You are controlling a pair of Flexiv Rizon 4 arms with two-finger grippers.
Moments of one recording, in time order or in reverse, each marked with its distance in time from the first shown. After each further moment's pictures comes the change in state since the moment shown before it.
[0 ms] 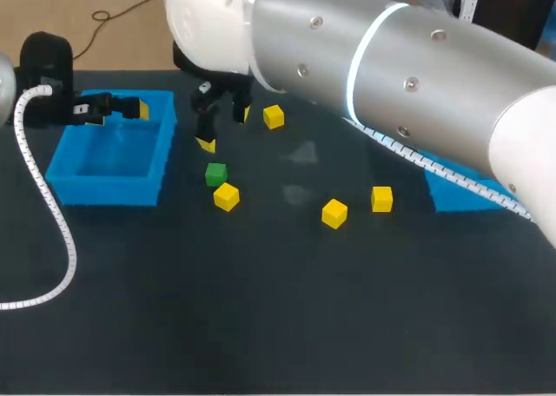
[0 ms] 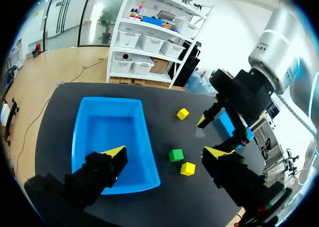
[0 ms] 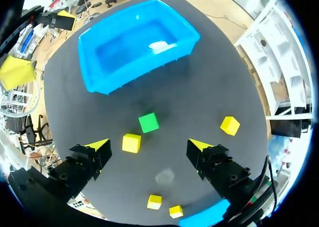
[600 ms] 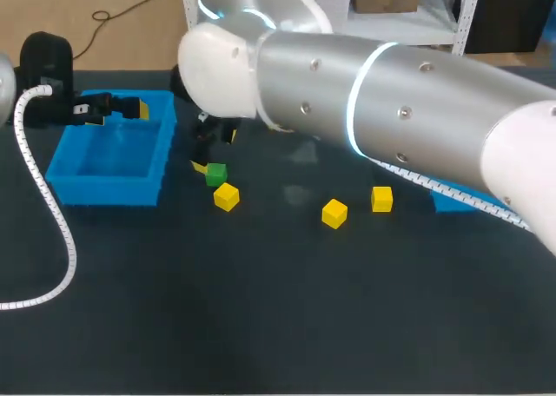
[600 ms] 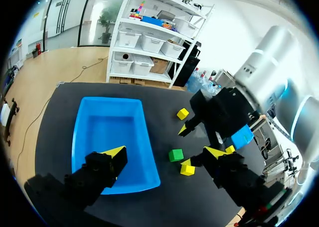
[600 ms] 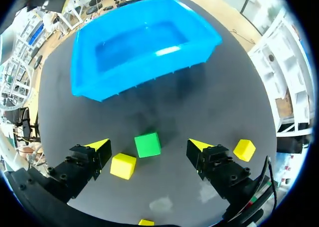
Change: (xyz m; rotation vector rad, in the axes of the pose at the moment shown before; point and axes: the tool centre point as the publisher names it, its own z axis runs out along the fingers) left arm 0.000 0.000 0.000 0.000 0.000 0.000; right arm -0.017 -0.004 0.057 -0.023 -0.102 -0.084
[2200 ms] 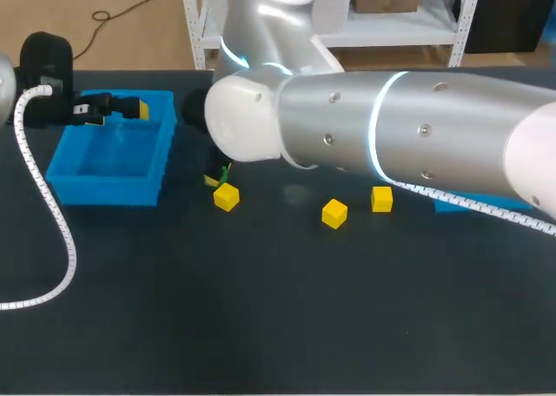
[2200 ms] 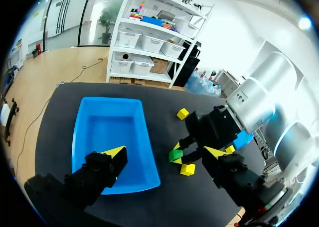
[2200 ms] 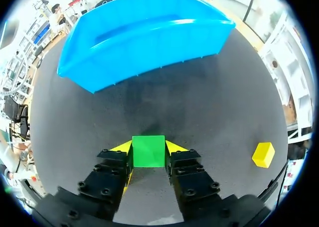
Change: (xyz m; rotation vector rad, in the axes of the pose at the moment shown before) left arm 0.000 0.000 0.000 0.000 0.000 0.000; right arm 0.010 0.003 0.042 -0.010 -0.092 -0.037
